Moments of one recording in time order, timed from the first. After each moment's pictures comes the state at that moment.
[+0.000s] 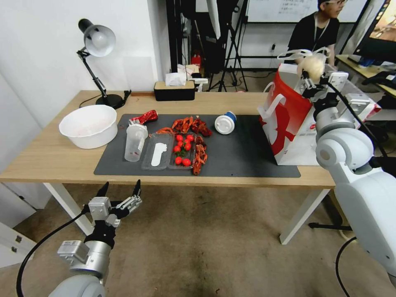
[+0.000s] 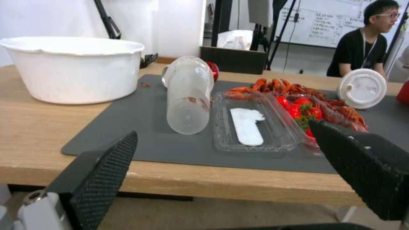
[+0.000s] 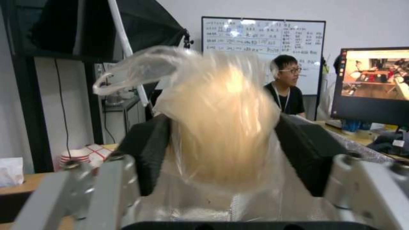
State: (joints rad) left arm 1.76 -1.45 -0.66 -2.25 -0.34 0.02 0.07; right arm -0.73 0.93 0.38 1.91 0.66 -0.33 0.46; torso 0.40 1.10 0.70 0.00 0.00
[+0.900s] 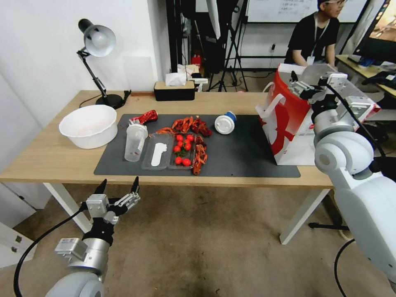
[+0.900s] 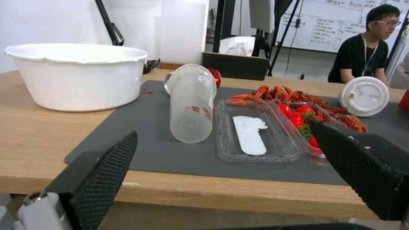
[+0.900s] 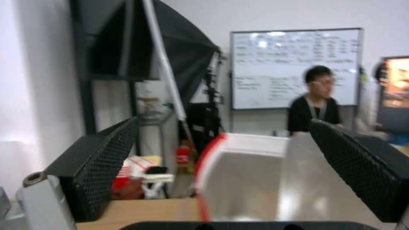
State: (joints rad) left arm 1.74 -1.45 -0.66 -2.25 -0.35 0.03 0.07; right arm -0.79 0.93 0.39 2.04 0.70 -0.28 0.40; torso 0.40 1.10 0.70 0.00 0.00
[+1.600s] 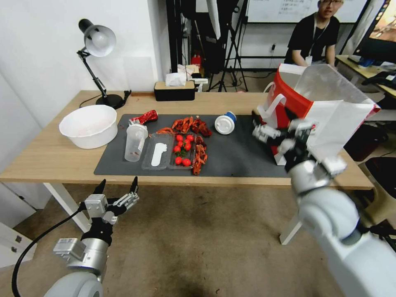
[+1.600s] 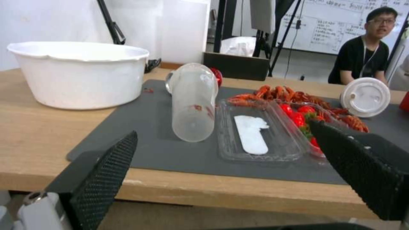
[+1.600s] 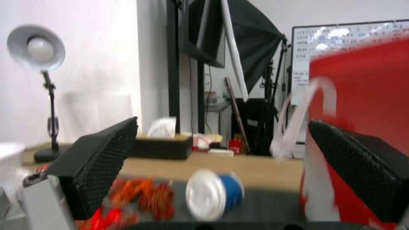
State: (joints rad) left arm 1.74 -1.45 -0.67 -2.24 -0.37 0.01 0.07; right arm -1.35 1.10 0.36 2.17 0.36 0.09 0.18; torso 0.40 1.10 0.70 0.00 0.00
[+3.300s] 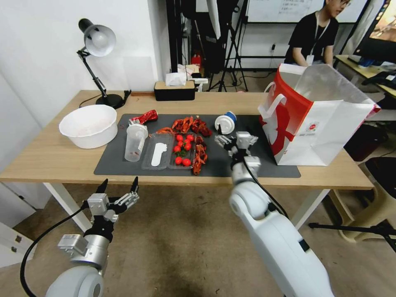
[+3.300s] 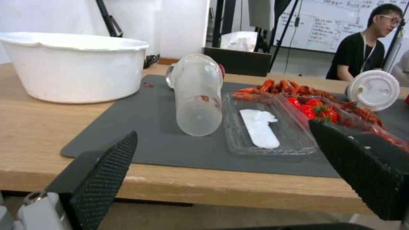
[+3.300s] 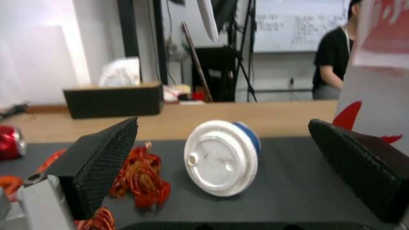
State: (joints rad) left arm 1.69 -1.41 -0.68 -2.16 -0.40 -0.01 0.09; right arm -0.83 1.36 0.00 1.72 0.28 -0.18 0.57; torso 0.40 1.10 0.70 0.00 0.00
